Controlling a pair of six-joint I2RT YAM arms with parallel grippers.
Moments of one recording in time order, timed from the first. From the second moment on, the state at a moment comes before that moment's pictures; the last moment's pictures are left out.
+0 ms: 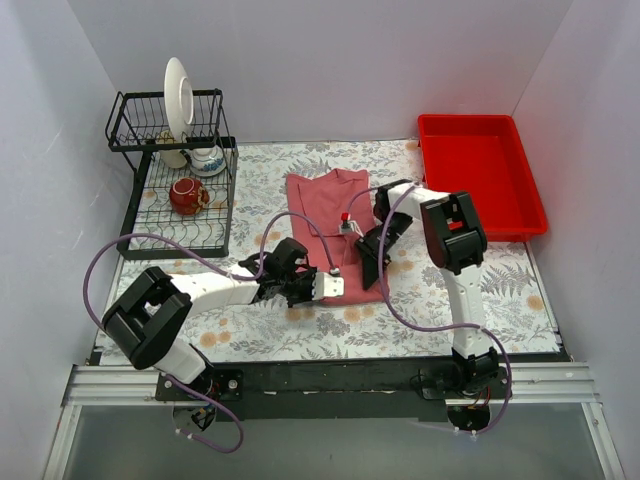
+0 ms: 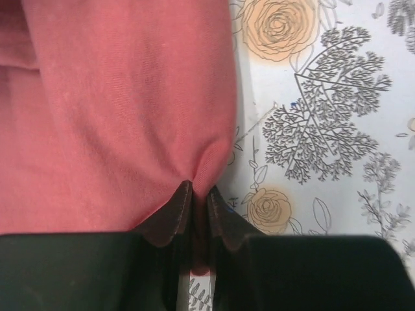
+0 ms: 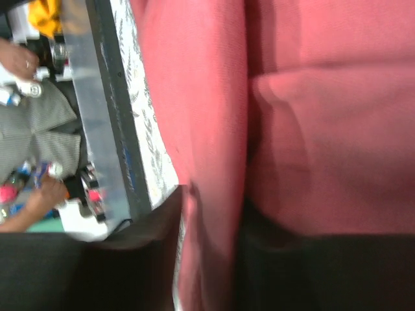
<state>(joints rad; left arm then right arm) -0.79 1.50 0.67 -0.06 0.37 0.76 0.40 2.35 1.64 -1.44 -0.92 -1.00</state>
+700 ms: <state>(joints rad) -0.50 1.71 1.05 -0.47 0.91 0.48 0.49 1.29 0.76 -0.55 -0.69 -0.95</state>
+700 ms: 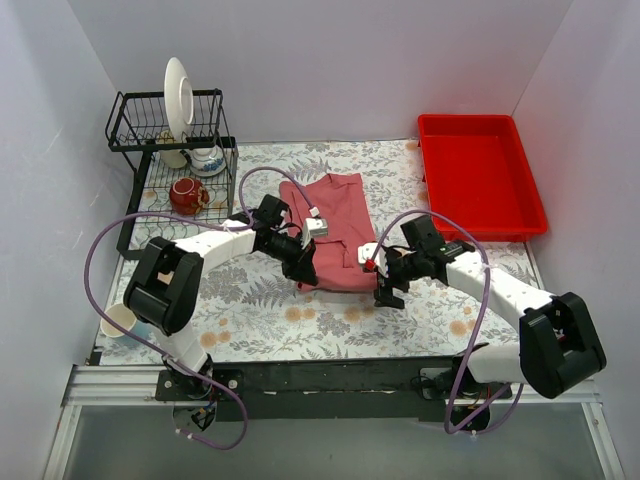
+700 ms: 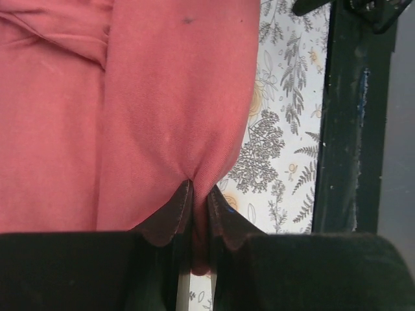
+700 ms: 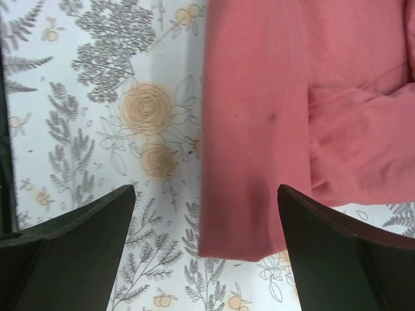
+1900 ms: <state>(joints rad) -0.51 1.57 0.84 -0.24 0.77 0.53 0.59 1.63 0.89 -0.28 -0.62 -0.87</state>
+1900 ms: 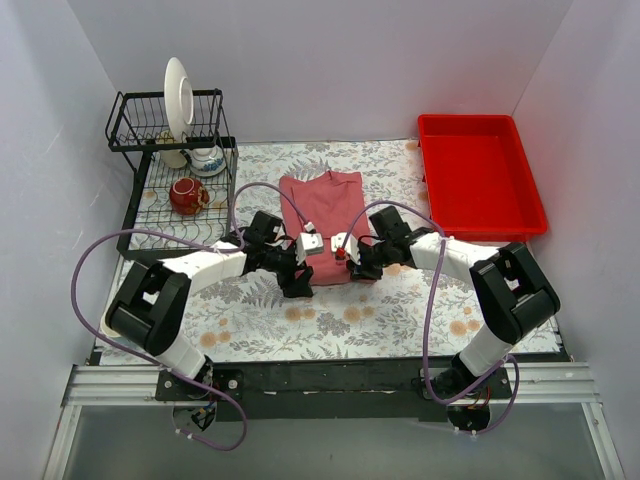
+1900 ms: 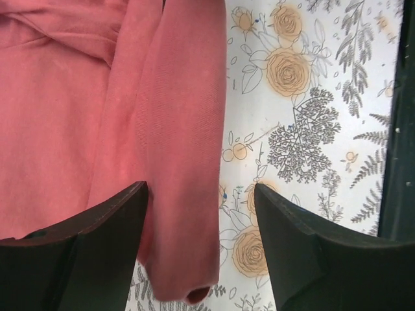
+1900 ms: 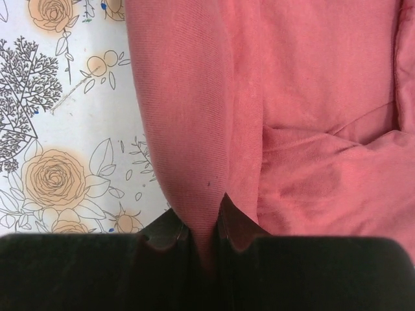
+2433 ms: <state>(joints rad) -0.48 1.65 0.92 -0.38 0.77 0.59 0.58 1.63 0.96 -0.53 -0.72 -0.92</state>
